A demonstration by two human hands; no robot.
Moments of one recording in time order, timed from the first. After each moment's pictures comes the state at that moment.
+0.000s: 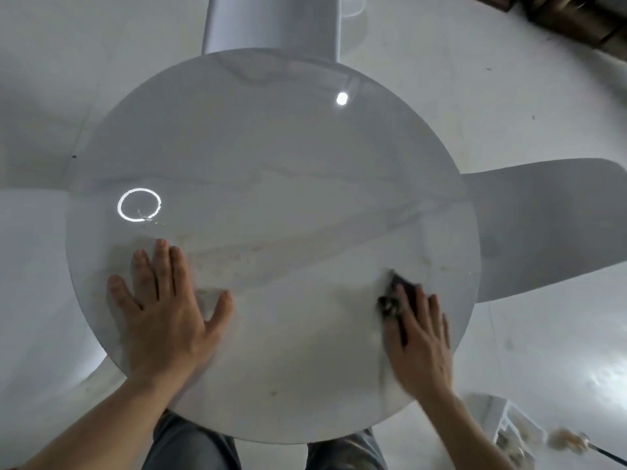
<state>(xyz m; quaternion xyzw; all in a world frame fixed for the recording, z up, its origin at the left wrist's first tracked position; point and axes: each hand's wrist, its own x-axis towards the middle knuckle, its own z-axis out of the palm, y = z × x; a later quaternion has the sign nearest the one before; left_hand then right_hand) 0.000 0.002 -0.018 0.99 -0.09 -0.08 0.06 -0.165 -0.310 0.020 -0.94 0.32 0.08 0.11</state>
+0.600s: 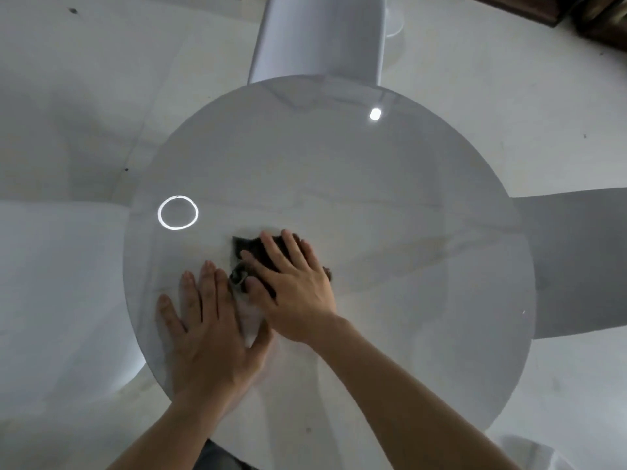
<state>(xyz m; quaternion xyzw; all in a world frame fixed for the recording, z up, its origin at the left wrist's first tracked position) 0.000 0.000 -0.014 0.99 -0.09 -0.09 0.05 0.036 -0.156 0.009 -0.98 -0.05 0.12 0.14</state>
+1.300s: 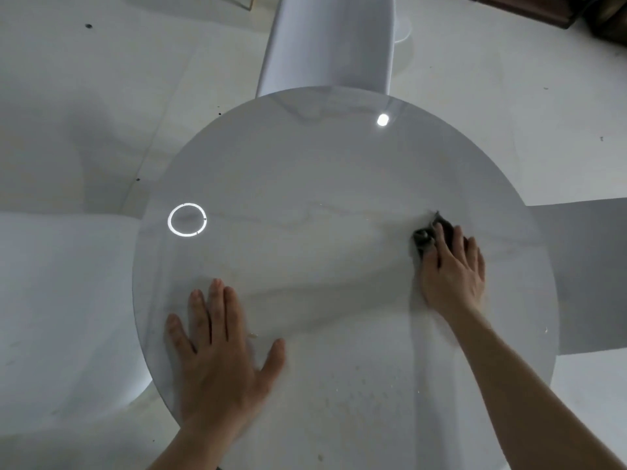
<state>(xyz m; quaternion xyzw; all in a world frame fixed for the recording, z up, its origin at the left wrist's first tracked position) -0.002 0.000 -0.011 0.99 -0.08 -0.09 0.09 0.022 -0.348 0.007 -0.93 0.34 0.06 0.09</state>
